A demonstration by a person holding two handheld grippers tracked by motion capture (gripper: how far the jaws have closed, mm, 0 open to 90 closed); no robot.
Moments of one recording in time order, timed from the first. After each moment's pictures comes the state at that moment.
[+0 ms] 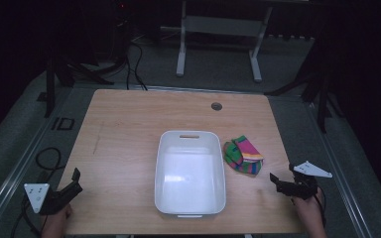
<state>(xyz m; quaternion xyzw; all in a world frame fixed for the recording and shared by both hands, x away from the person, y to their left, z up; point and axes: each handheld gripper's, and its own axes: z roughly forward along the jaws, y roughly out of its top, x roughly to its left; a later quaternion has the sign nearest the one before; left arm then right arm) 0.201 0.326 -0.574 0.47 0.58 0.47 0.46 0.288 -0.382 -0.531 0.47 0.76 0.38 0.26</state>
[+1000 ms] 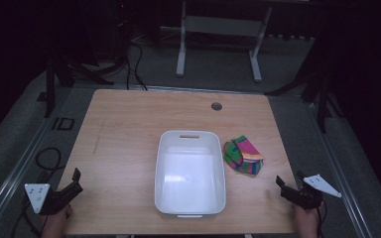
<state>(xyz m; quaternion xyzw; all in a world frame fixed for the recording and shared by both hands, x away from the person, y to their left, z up) 0.201 0.326 -0.574 0.48 0.58 0.48 0.46 0.267 -0.399 -0.557 0.50 0.68 0.43 0.32</state>
